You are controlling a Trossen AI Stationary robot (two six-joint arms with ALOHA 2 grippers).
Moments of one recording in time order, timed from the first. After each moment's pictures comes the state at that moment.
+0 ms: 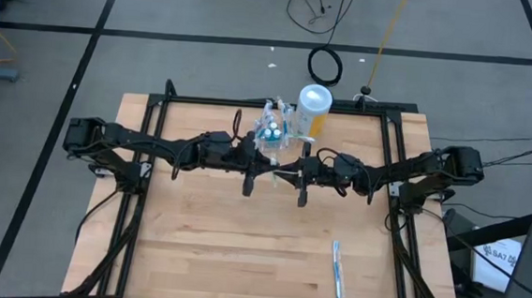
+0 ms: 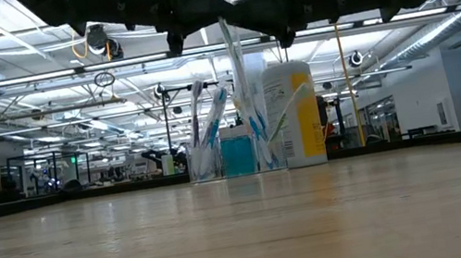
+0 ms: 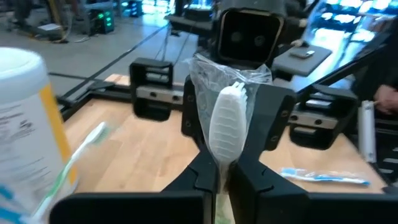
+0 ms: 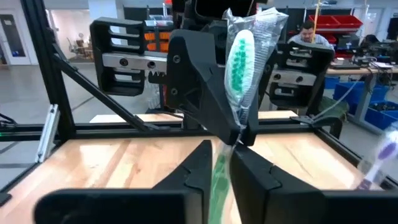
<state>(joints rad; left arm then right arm) 0.07 1.49 0.88 0.46 0.06 -0.09 -0.03 1.49 0.59 0.95 0.00 0.02</state>
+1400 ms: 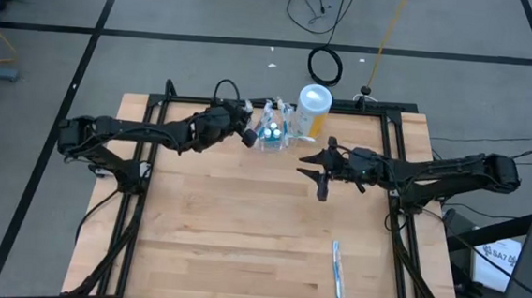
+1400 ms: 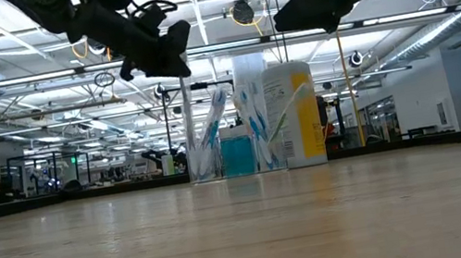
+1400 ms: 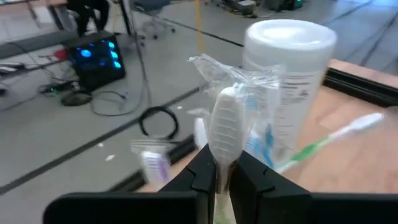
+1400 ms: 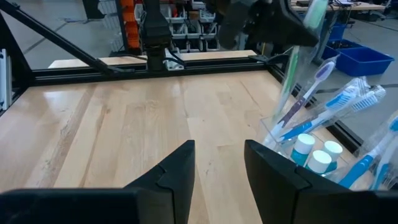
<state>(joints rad) 0.29 1.43 0.88 0.21 -0.50 -0.15 -0.04 1.09 0.59 0.26 0.13 0.03</state>
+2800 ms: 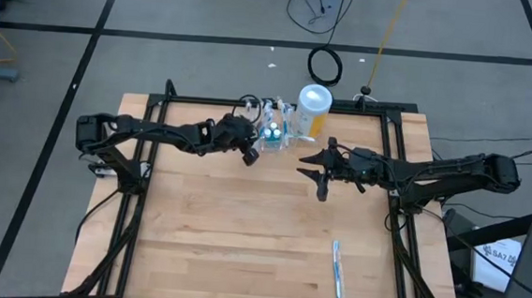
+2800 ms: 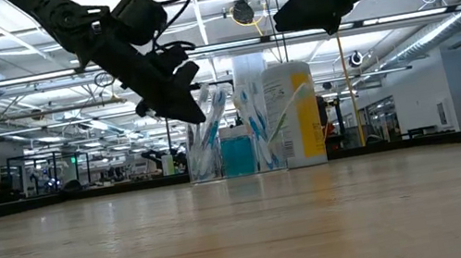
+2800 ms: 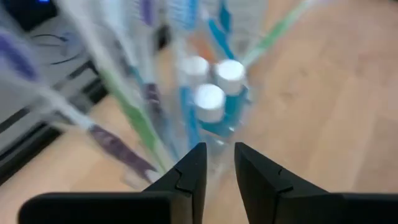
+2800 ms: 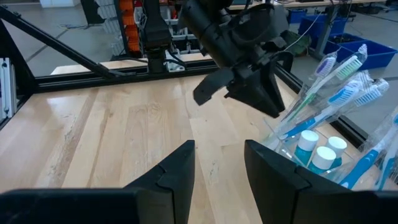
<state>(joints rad) 0.31 1.58 0.88 0.07 -0.24 -0.17 -0.04 1.09 0.59 0.27 0.13 0.07</state>
